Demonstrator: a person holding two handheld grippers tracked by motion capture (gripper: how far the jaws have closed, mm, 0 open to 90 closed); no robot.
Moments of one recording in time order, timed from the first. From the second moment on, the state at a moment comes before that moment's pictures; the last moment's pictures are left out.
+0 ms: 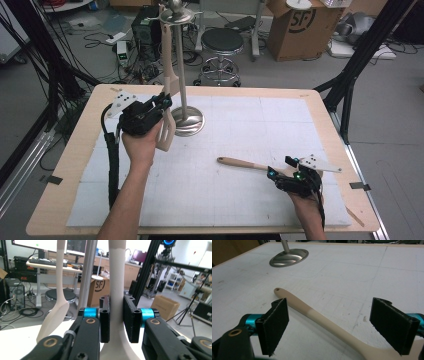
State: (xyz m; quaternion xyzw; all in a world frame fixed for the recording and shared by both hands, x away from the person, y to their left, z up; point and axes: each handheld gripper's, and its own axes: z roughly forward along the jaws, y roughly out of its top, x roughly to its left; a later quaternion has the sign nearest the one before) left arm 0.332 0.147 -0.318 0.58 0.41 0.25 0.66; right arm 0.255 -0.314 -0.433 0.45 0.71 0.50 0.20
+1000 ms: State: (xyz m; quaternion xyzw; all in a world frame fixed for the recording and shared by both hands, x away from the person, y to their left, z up) left arm 0.328 0.146 -0.304 0.50 0.38 0.27 0.73; right arm 0.256 -0.313 -0.434 0.45 0.72 0.49 0.20
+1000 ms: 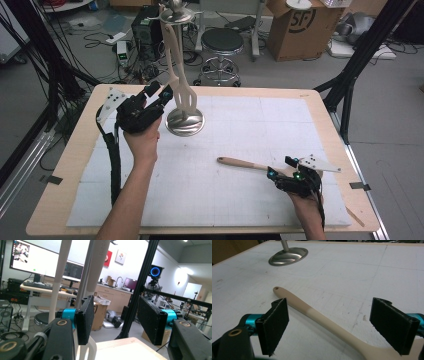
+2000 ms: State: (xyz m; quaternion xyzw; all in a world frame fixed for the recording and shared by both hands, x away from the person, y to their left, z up) left arm 0.360 0.101 -0.230 0.49 0.35 0.33 0.73; right arm 0.257 -0.313 -0.435 0.45 0.72 0.49 0.20
